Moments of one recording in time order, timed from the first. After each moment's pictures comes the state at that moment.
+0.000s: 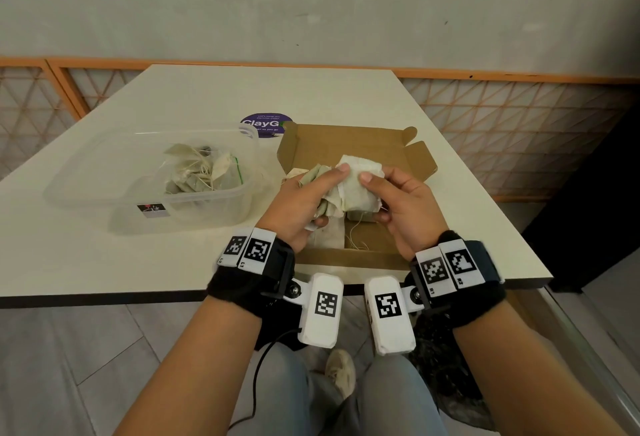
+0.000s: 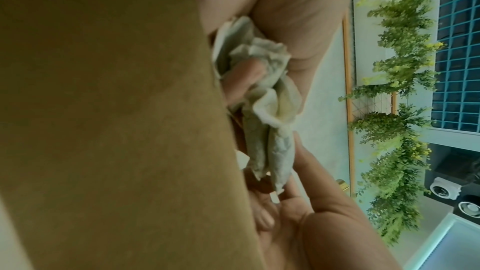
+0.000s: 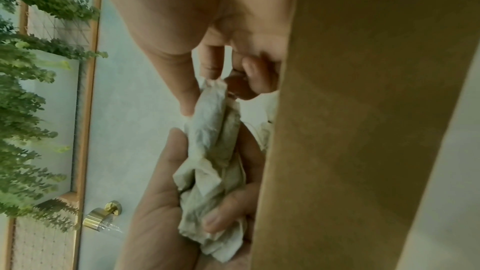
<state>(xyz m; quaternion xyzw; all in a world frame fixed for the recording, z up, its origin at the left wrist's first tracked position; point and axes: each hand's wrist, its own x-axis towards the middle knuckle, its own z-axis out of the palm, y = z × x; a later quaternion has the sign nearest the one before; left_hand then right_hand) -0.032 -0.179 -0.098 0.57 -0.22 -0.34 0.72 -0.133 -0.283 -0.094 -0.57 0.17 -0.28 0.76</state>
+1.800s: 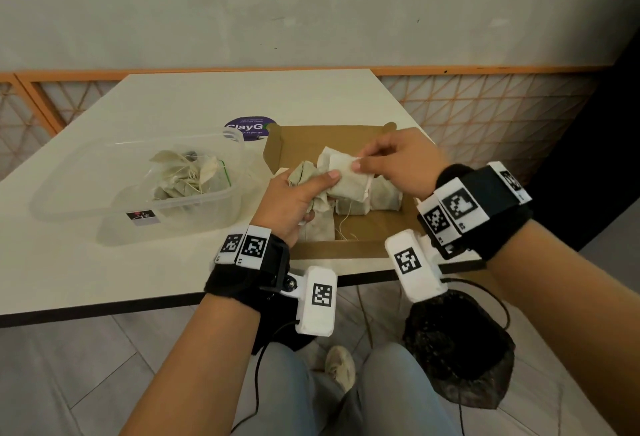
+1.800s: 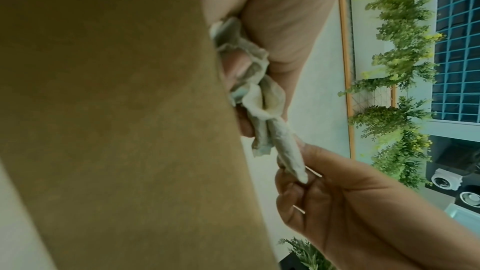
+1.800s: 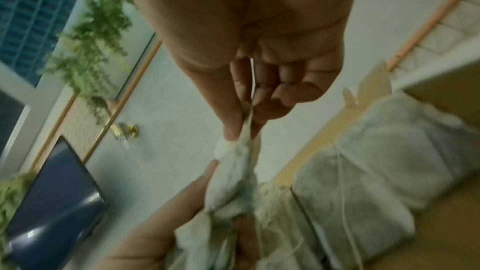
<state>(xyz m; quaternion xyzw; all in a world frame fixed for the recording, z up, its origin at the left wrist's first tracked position) -0.035 -0.178 -0.098 0.57 -0.23 -0.30 0.73 -0.138 -0.307 -0.038 -0.86 0.24 -0.18 0.42</state>
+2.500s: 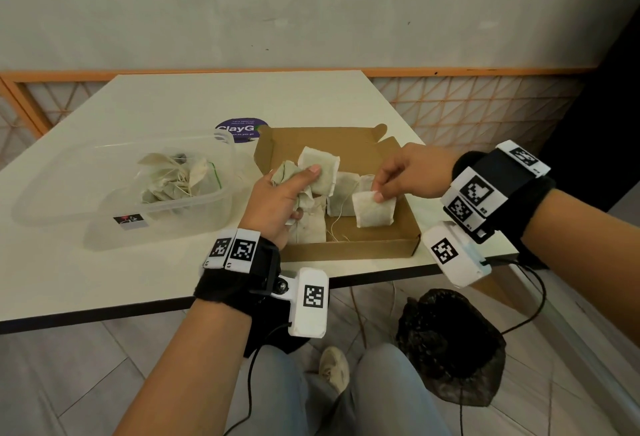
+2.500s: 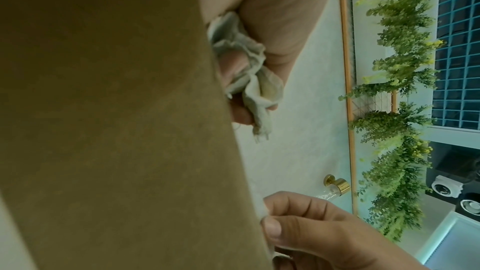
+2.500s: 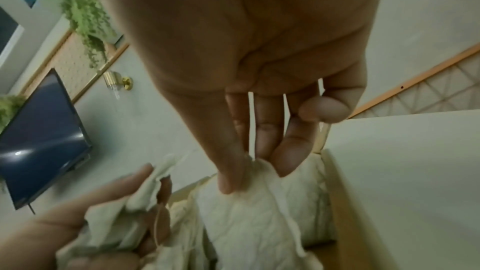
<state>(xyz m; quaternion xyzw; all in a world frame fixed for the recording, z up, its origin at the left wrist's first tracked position) -0.029 -0.179 -0.101 0.55 -0.18 -0.31 0.76 -0.153 -0.342 -0.036 -0.93 0.25 0.02 0.28</state>
